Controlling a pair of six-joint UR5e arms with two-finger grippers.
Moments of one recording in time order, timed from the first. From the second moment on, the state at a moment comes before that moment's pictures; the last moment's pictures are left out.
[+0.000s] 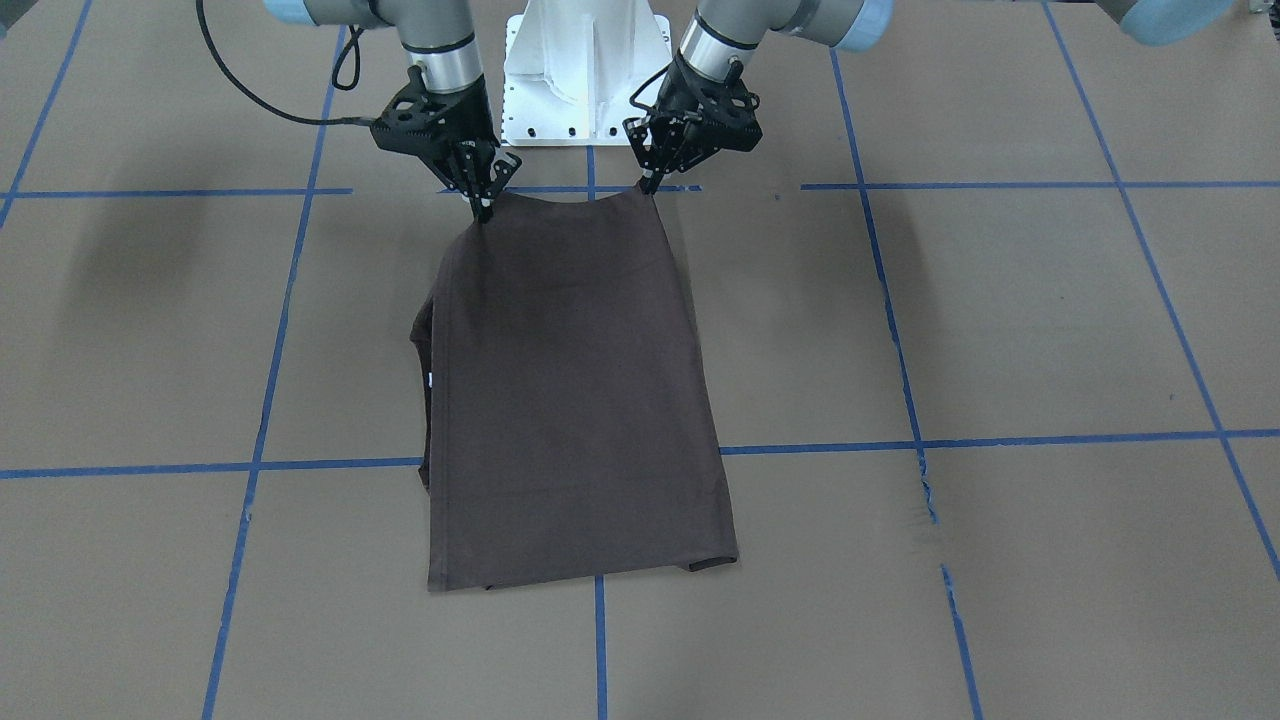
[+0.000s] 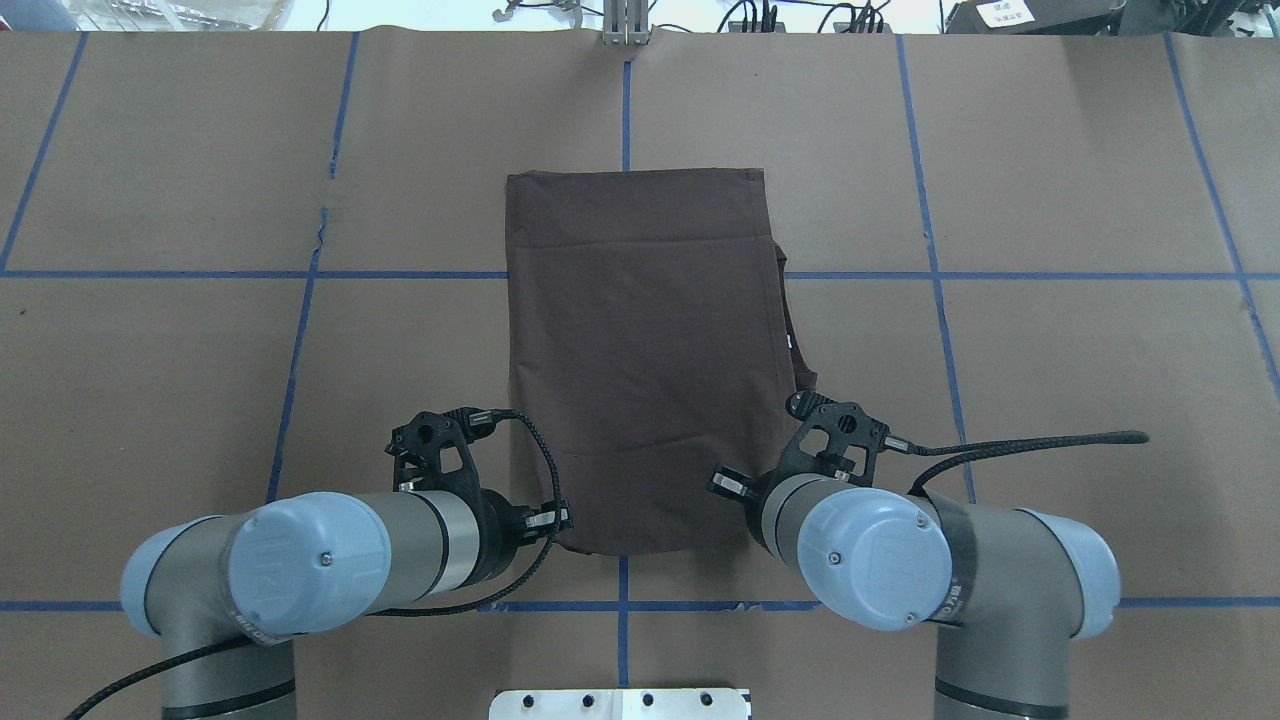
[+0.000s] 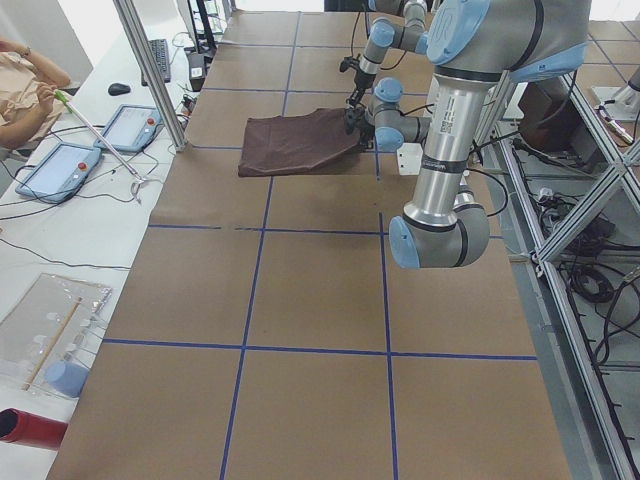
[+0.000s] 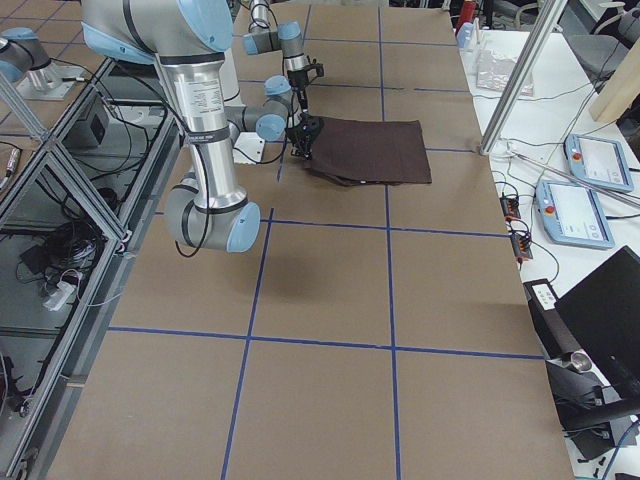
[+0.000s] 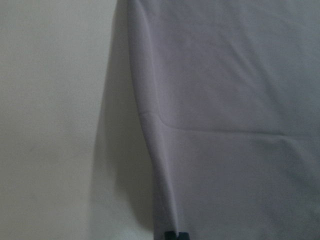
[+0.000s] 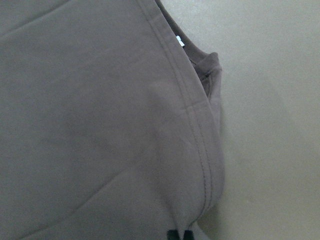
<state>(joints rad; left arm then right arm) -0.23 -1.95 -2.08 -1.85 -1.60 -1.63 0.22 -1.22 2.15 -1.63 1.44 1.84</state>
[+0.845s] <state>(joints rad) -0.29 -2.04 -2.33 -1.43 -1.66 -1.55 0.11 -1.15 2.36 -1.99 1.44 1.94</state>
